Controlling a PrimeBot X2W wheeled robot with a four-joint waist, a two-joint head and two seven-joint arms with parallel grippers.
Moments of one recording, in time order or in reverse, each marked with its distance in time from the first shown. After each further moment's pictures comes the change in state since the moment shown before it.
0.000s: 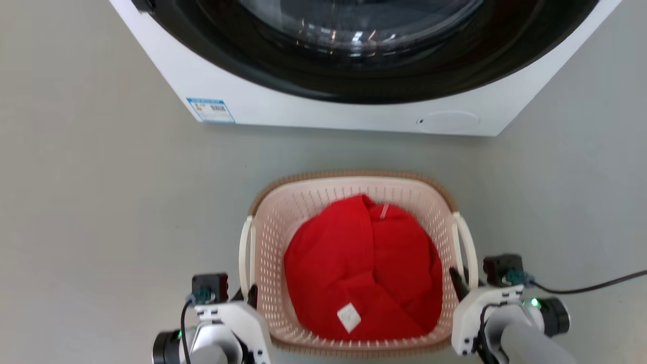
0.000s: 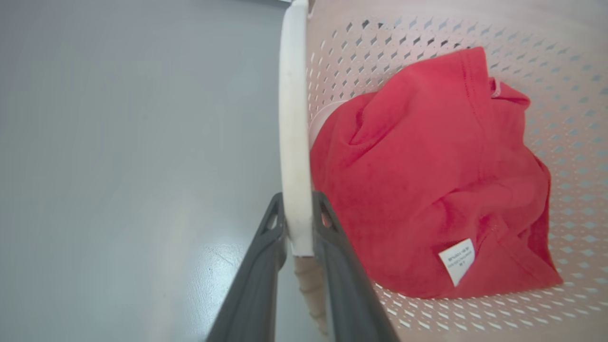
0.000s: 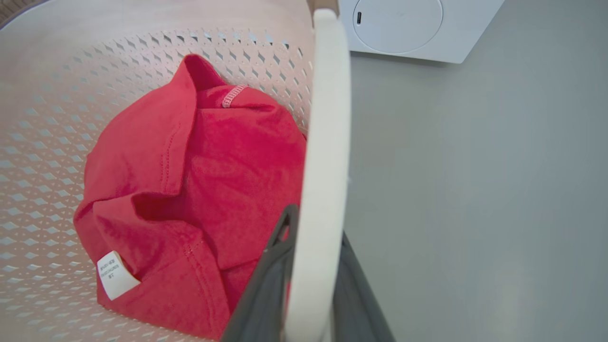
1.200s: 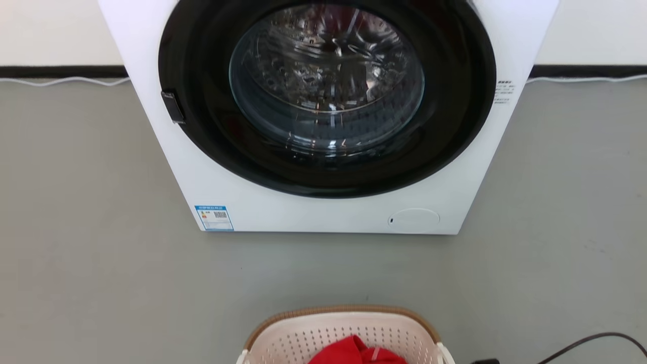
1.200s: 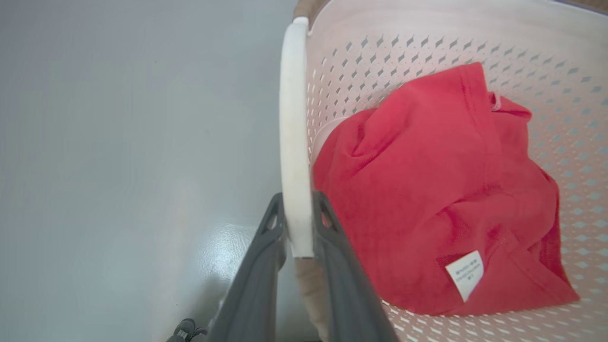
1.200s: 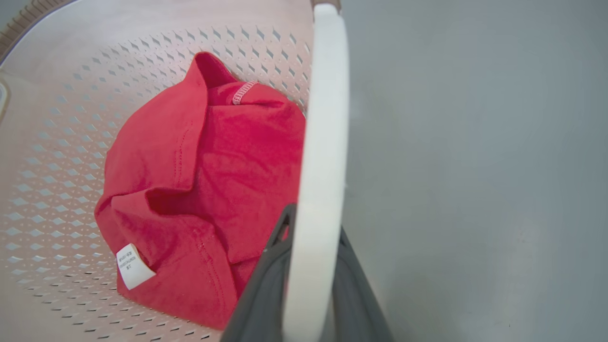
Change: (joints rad) left arm 0.250 0.002 -0.032 0.133 -0.021 -0.044 0.004; right arm 0.244 0.009 0.350 -0.001 0.373 -0.001 0.168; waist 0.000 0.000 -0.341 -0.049
